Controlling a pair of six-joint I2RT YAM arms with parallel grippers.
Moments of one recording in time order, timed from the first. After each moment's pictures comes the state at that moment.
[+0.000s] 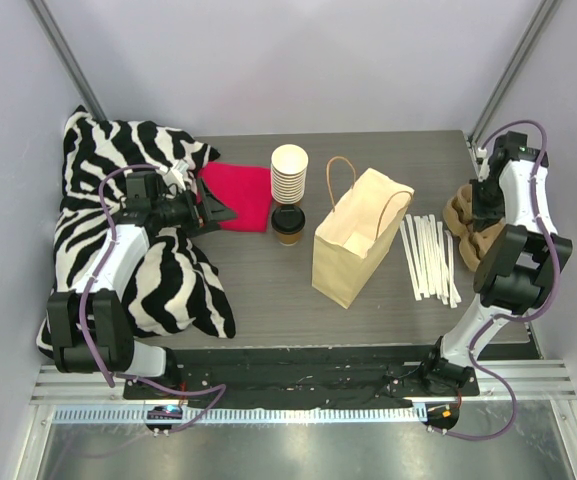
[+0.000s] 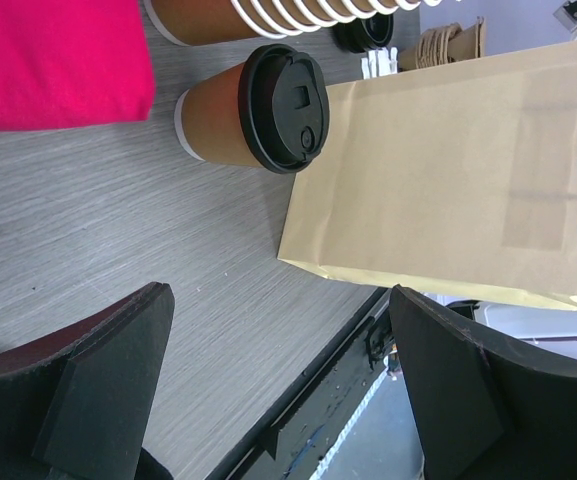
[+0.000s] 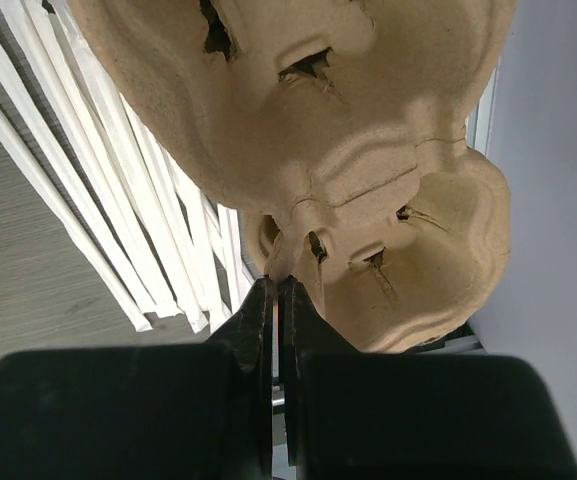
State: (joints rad) left arm 0.03 1.41 1.00 -0.30 0.87 -0.48; right arm -0.34 1.81 1.65 -1.14 0.10 -0.17
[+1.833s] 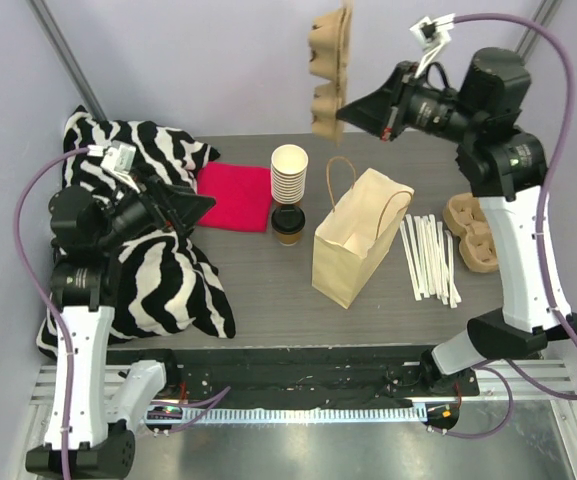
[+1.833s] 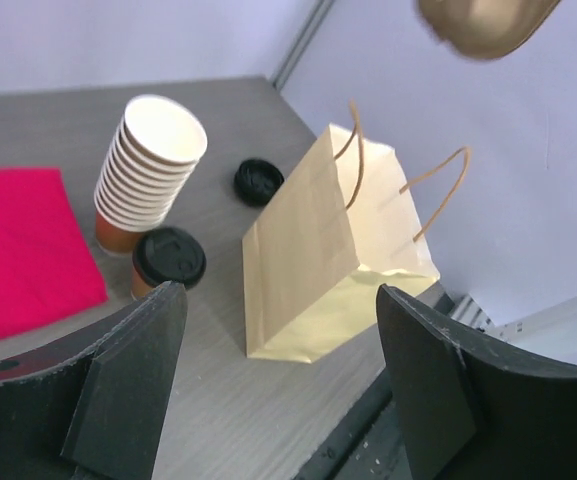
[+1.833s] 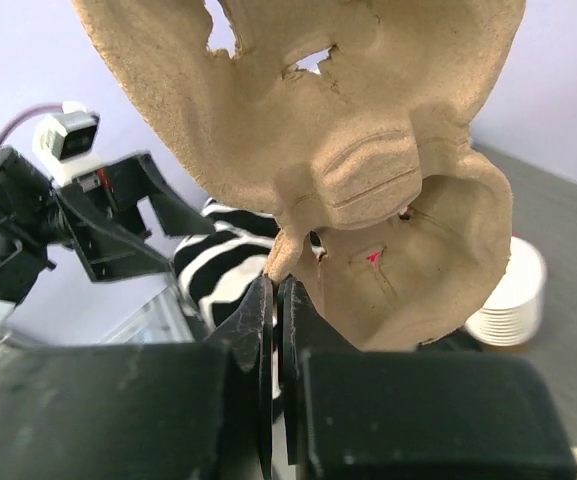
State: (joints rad) left arm 0.03 0.87 1.16 -0.35 0.82 -0.47; right arm 0.30 1.50 2.19 -0.70 -0.69 0.38
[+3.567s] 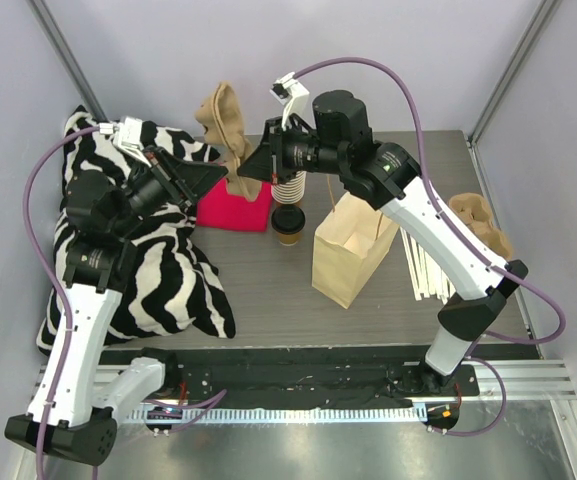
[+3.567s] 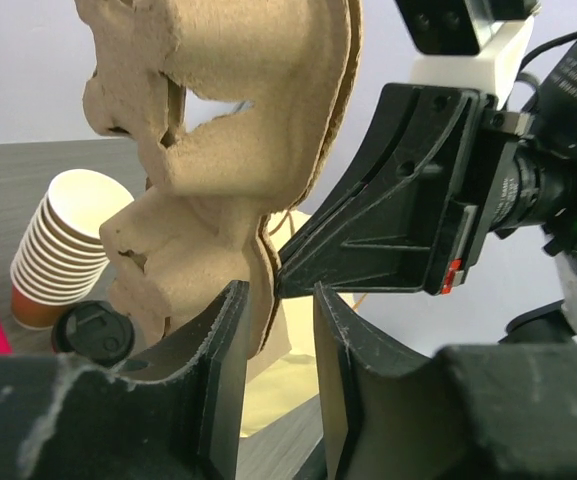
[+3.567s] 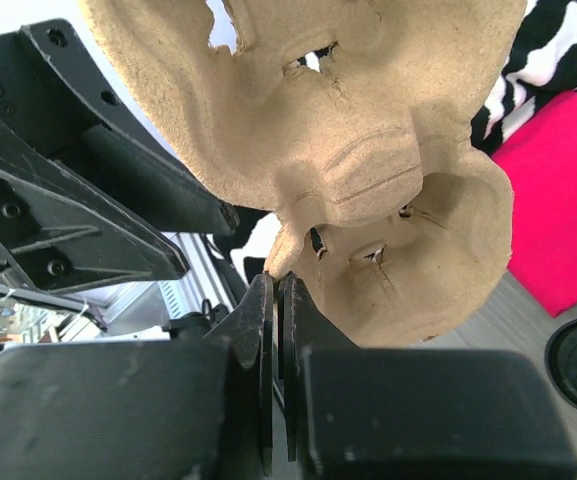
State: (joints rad) left arm -0.17 0.94 1.22 -0.12 0.61 -0.70; right arm 0.80 1.71 2.11 -0.62 -0.35 0.43
